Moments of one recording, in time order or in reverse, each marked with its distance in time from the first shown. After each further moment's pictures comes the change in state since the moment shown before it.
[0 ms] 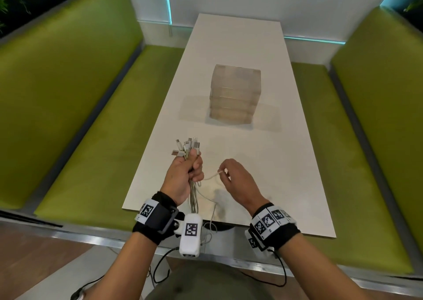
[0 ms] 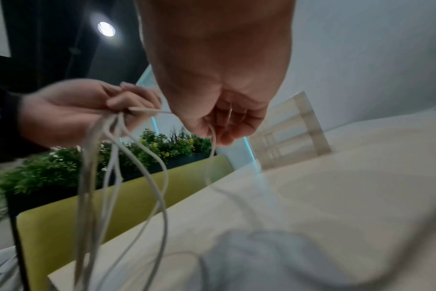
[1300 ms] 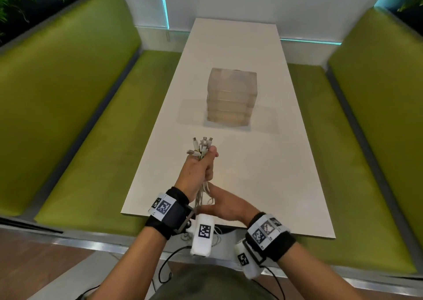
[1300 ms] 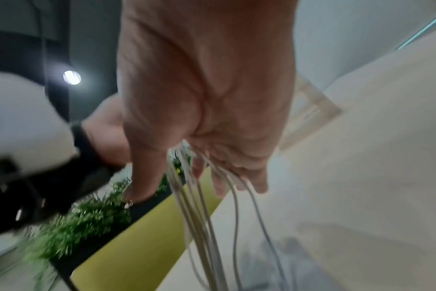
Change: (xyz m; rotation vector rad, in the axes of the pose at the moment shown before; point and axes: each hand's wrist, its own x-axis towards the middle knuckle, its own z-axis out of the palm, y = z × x) left_hand 0.003 -0.001 0.037 0.312 0.021 0.006; right_hand -0.017 -0.035 0.001 0.444 -0.581 0.126
